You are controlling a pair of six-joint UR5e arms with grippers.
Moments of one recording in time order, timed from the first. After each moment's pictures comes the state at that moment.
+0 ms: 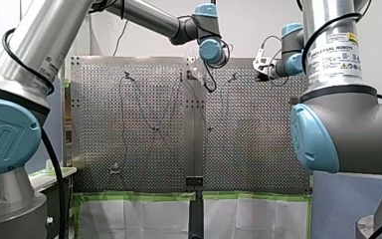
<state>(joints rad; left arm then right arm) -0.78 -1.95 -1.26 -2.82 -2.10 -2.07 1.71 -1.29 1.47 -0.22 1.11 1.93</state>
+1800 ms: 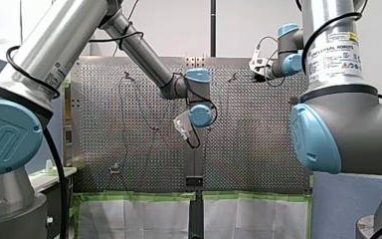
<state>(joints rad) -0.77 -2.05 -1.73 -2.35 -2.24 -2.01 1.73 -1.29 1.47 -0.22 1.12 1.91</state>
